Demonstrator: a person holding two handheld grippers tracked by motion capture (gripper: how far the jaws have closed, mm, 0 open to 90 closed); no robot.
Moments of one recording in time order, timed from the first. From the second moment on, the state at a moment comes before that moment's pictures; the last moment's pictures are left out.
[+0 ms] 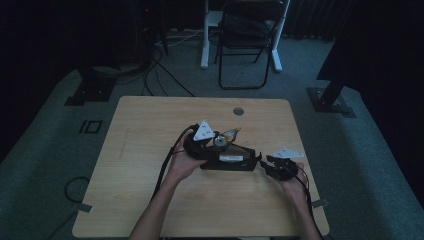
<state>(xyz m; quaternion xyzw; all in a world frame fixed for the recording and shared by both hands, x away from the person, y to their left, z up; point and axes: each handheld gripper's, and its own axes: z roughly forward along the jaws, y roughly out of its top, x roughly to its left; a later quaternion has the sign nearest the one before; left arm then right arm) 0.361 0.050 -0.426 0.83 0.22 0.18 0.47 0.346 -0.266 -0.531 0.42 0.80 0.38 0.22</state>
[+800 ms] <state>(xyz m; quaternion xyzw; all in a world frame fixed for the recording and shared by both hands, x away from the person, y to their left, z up) 0.372 0.046 -0.434 0.84 0.21 0.16 0.47 0.349 -0.271 -0.543 0.43 0.80 0.37 0.22</state>
